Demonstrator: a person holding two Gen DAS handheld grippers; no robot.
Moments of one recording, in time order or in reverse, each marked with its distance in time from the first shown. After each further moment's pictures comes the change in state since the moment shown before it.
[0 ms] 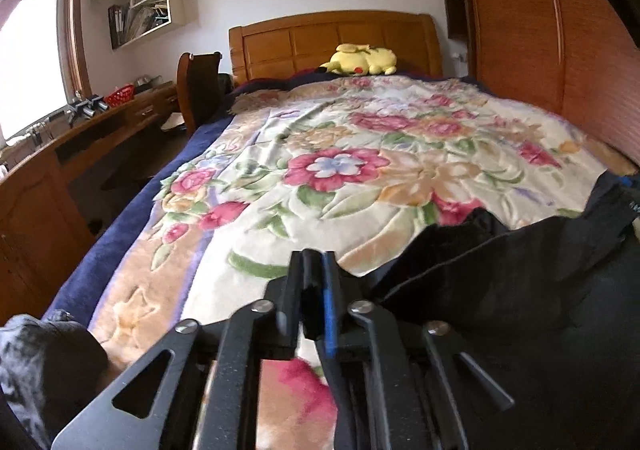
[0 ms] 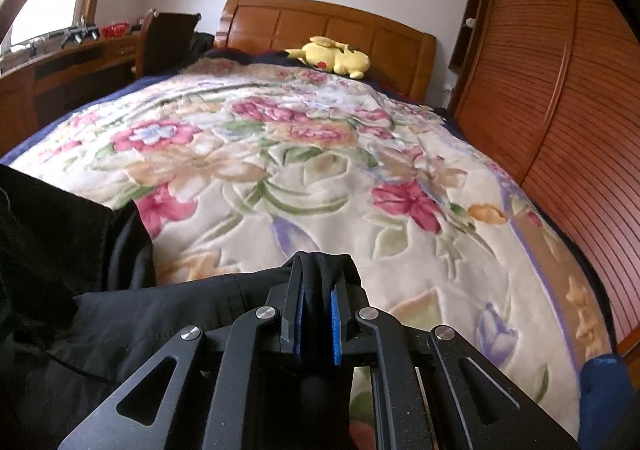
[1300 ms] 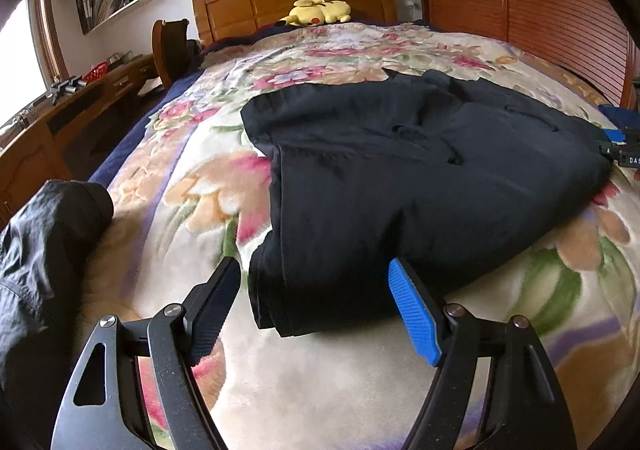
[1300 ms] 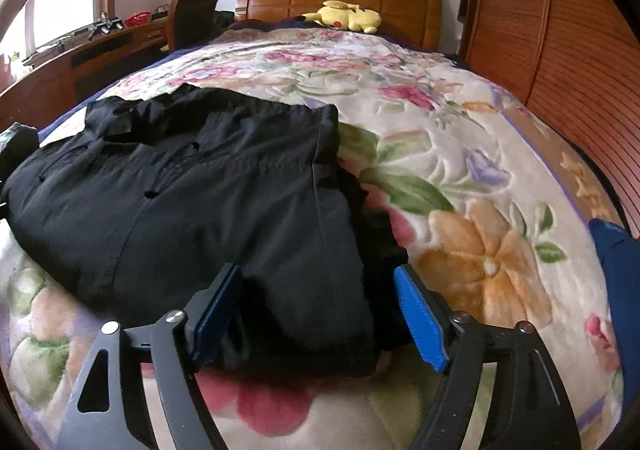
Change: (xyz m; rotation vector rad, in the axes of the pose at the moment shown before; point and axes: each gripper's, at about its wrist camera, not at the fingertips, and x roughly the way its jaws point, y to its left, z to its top) left arm -0.110 -0.021 -0.140 0.110 0.167 -0.088; right arm -0.127 -0.033 -0.139 0.072 0.118 0.144
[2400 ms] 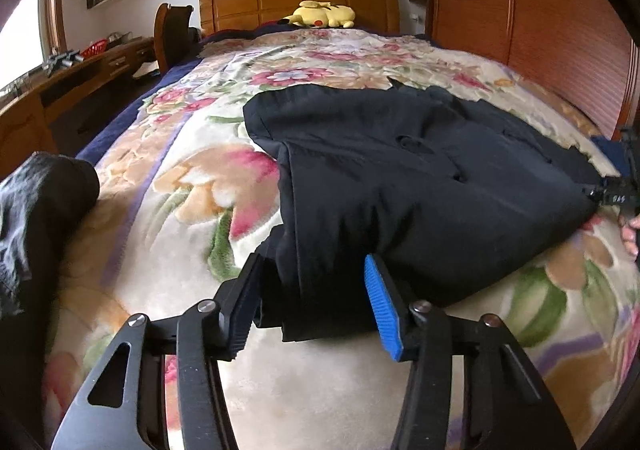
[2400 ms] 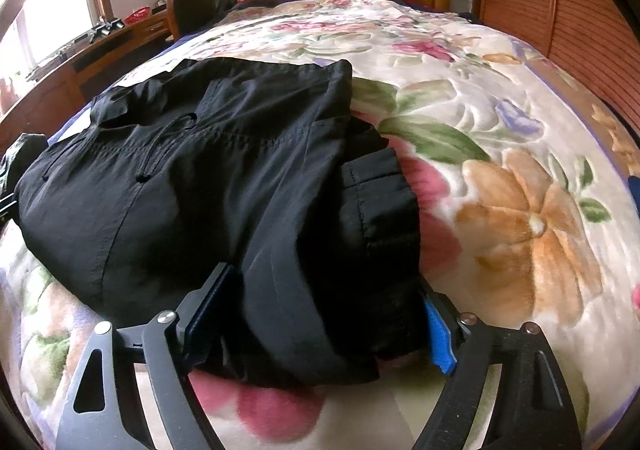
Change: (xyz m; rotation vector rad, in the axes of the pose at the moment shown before) left arm 0.004 0.012 0.002 -0.083 -0.009 -0.070; right arm 0.036 -0.014 -0.005 0.075 0.099 0.132
